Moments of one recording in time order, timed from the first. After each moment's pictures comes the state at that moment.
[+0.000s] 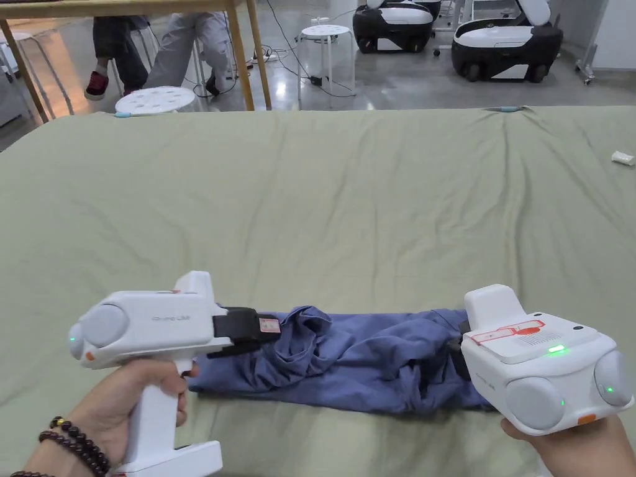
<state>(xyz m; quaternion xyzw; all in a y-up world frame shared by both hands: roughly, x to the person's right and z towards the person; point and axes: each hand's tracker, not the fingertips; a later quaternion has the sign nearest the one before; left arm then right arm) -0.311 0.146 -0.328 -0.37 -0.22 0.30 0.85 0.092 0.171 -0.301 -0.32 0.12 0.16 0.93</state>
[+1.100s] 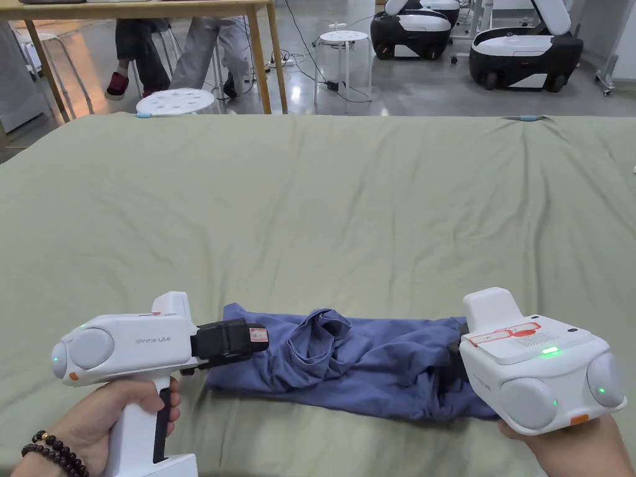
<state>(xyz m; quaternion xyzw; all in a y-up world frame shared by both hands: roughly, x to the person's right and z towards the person) -0.336 0.111 -0.318 -0.38 -0.16 0.27 0.87 0.069 0.165 -0.311 -0.32 0.13 0.17 0.92</state>
